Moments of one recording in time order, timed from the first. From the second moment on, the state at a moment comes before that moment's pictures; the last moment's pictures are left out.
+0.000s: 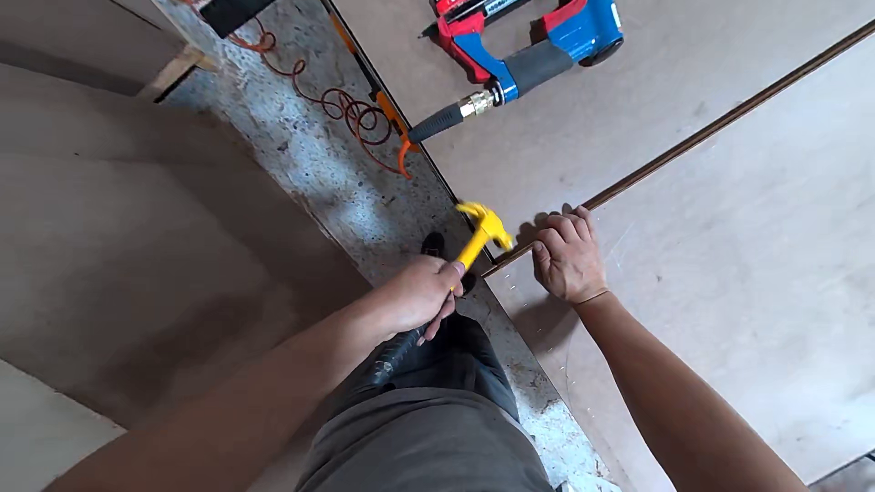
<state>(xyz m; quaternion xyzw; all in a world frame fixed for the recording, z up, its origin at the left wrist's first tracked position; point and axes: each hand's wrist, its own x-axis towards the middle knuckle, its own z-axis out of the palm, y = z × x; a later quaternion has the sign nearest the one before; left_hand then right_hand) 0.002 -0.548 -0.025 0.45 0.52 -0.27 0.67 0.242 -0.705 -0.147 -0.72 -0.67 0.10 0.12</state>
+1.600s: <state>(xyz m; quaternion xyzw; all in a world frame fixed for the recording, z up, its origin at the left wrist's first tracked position) 0.003 -0.844 -0.042 0.11 0.61 0.27 0.73 0.244 -0.705 -0.154 -0.72 -0.69 0.03 0.12</state>
